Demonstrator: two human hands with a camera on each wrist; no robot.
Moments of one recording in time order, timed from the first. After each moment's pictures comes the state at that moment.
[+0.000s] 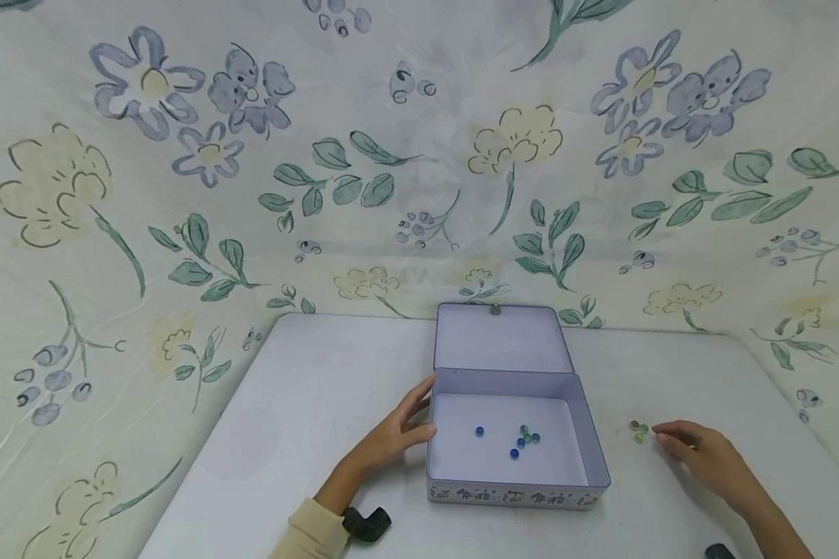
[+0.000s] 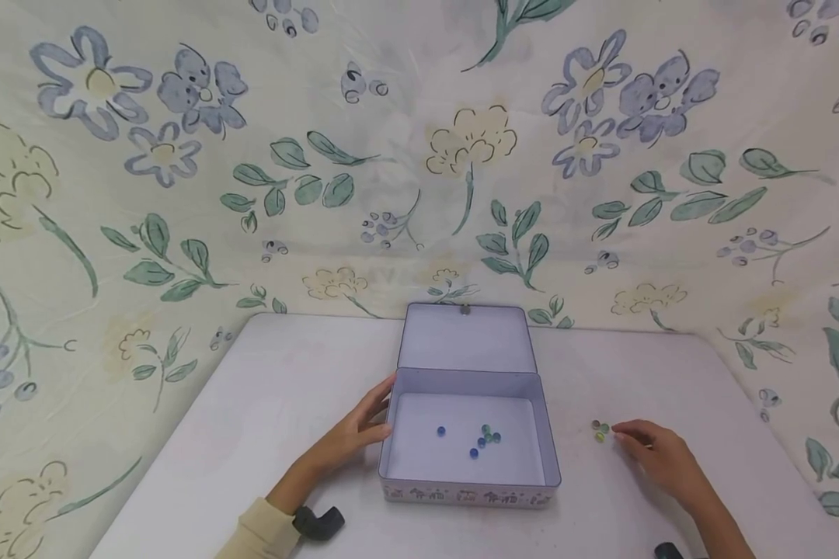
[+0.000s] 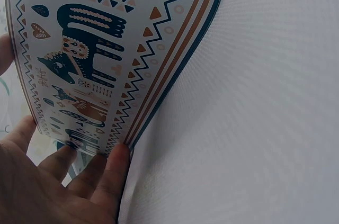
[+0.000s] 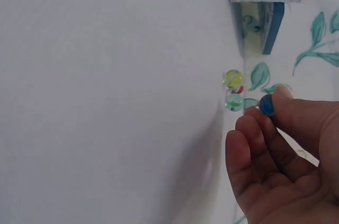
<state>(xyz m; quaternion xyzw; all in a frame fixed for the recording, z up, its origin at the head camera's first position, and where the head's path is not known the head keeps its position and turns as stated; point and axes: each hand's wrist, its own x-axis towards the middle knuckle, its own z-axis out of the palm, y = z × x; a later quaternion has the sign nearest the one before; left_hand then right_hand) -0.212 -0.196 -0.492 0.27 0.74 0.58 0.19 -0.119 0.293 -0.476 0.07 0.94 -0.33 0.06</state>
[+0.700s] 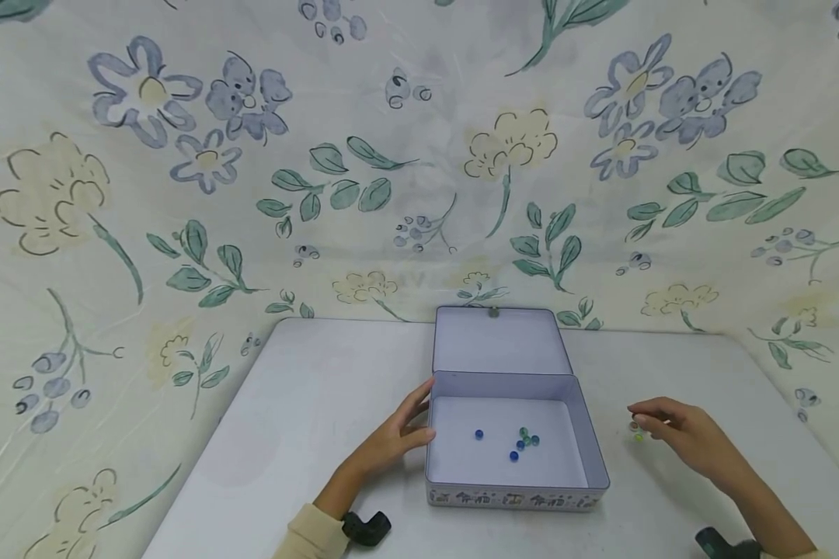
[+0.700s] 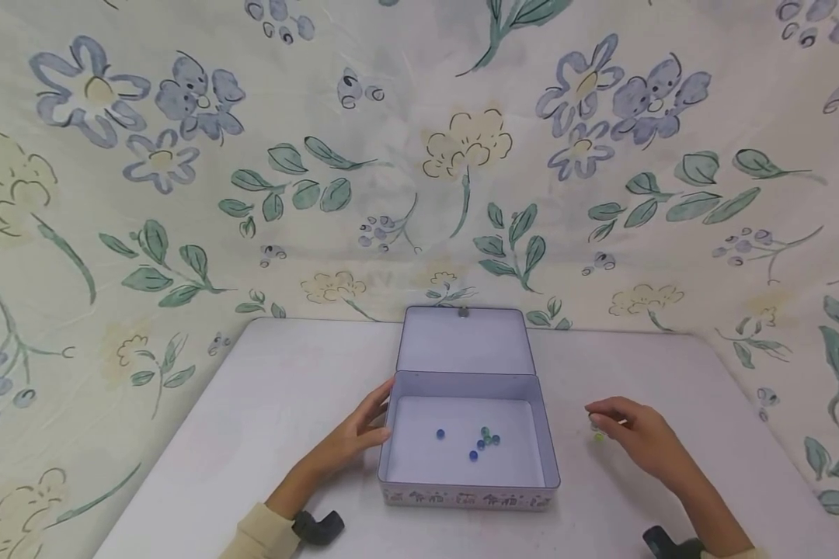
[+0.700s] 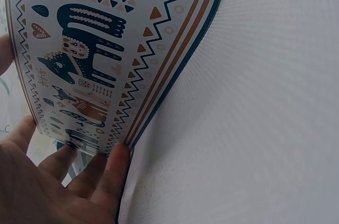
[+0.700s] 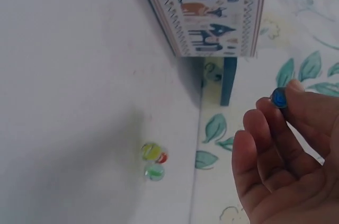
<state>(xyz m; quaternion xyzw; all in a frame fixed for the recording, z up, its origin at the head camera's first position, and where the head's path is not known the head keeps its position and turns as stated) -0.214 -0.196 -0.494 0.28 0.75 0.58 0.19 -0.130 0.260 -0.438 -0.05 0.93 -0.37 -0.03</state>
